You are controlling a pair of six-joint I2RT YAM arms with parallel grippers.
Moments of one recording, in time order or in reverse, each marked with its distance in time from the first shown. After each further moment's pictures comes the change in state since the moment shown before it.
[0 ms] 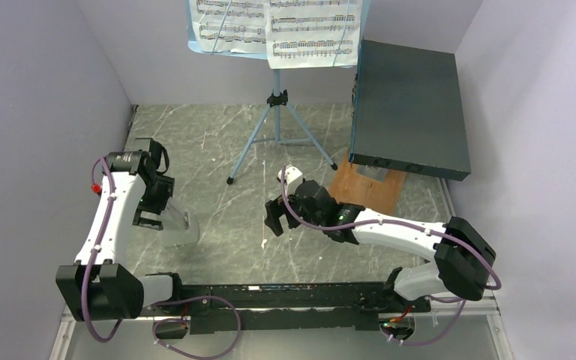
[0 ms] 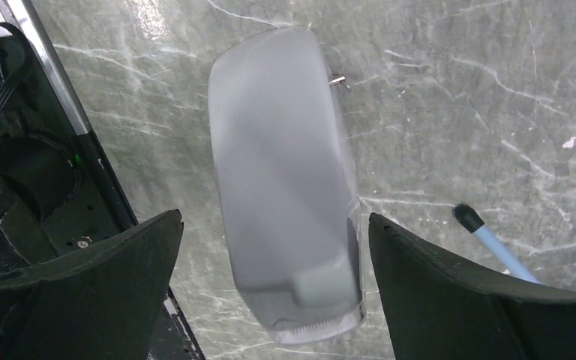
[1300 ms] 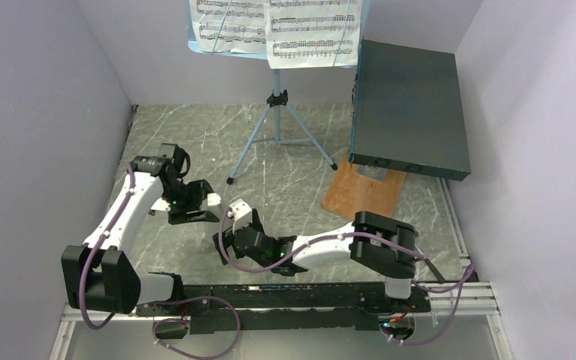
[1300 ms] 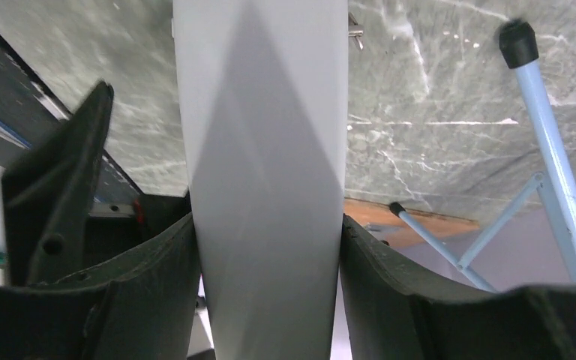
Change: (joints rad) left arm -0.120 0.059 -0.130 0.173 0.575 -0.330; right arm 0.391 0.494 0.187 0.385 0.396 0.160
